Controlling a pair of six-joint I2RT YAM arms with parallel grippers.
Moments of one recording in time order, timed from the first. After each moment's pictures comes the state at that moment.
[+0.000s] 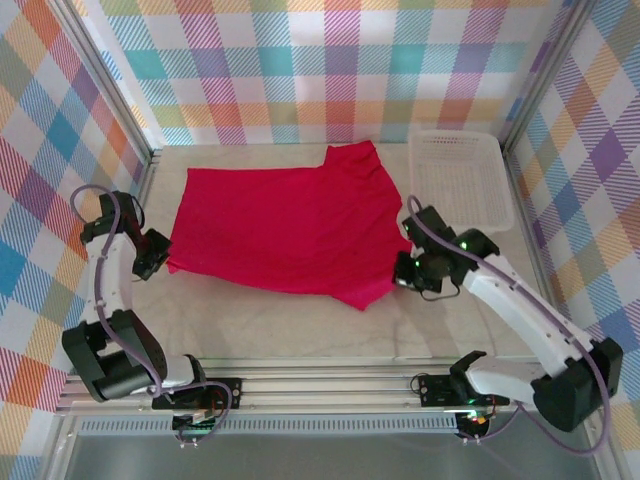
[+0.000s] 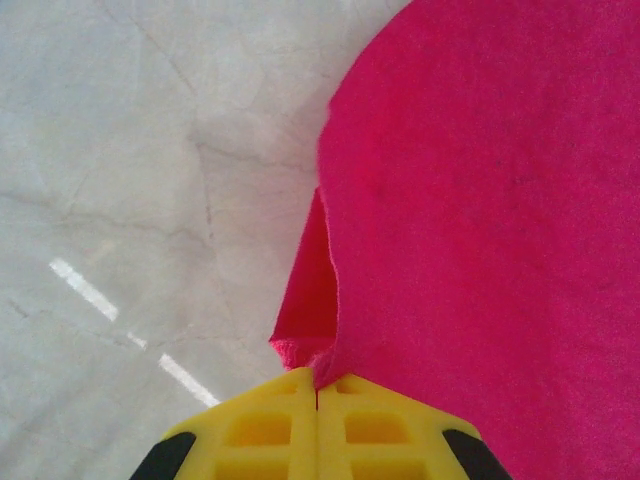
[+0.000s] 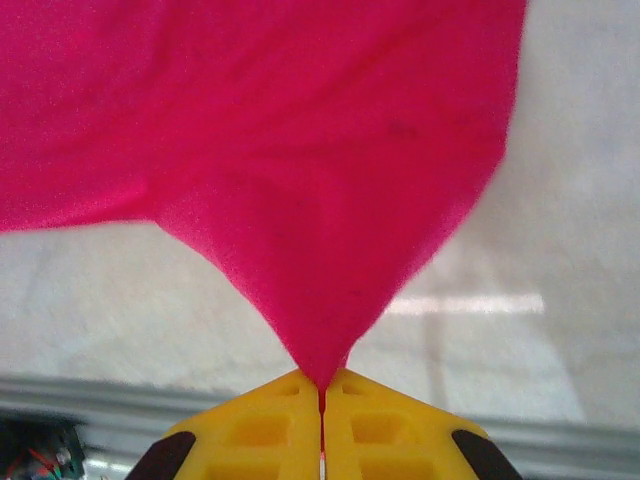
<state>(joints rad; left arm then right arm) 0.37 1.36 1.15 -1.02 0.08 -0.59 0.55 1.19 1.11 -1.11 -0.12 0.72</state>
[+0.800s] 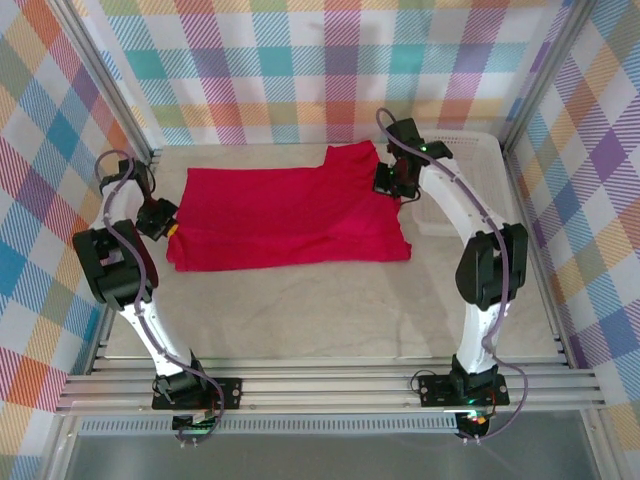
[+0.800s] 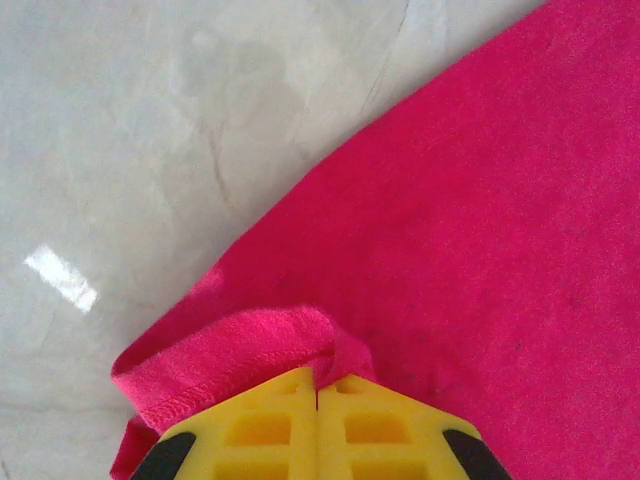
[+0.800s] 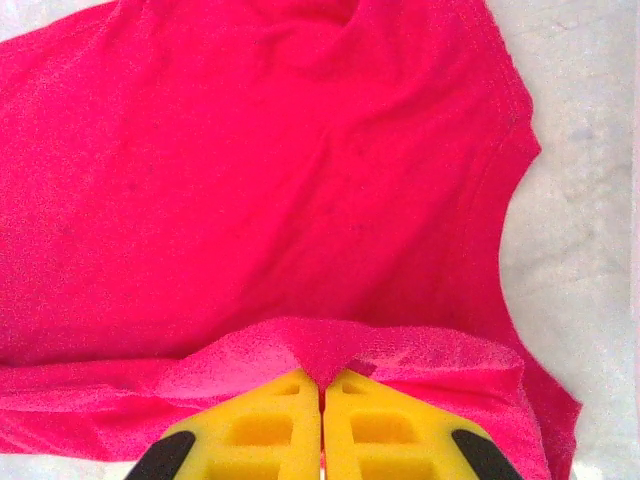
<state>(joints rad) 0.33 2.00 1.64 -1.00 0.10 -0.63 0.34 1.96 1.87 -0.97 -0.07 0.48</state>
